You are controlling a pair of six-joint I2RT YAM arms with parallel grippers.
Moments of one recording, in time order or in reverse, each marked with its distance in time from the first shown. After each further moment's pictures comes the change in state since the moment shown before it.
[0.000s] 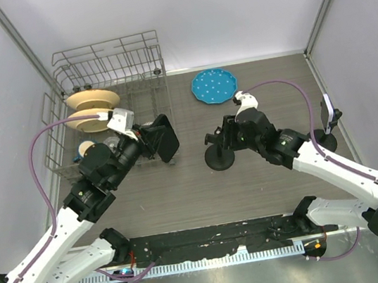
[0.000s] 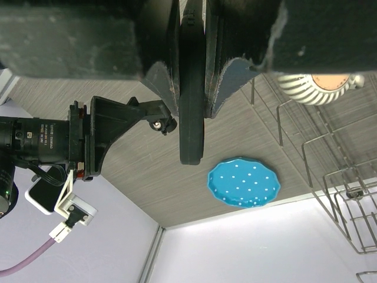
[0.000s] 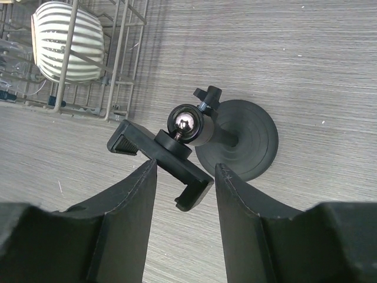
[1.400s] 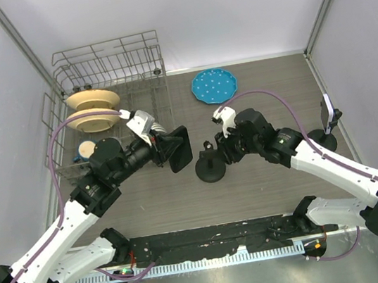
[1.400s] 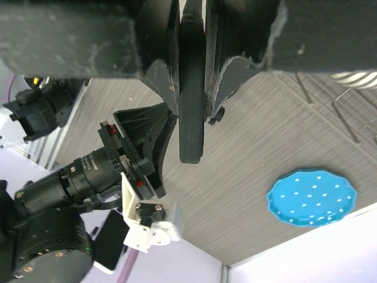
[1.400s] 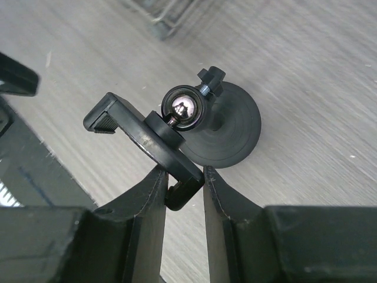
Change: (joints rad) left arm -0.006 0.065 0.000 -0.017 0.266 0.037; right arm -0.003 0.023 0.003 -0.060 -0.362 -0.448
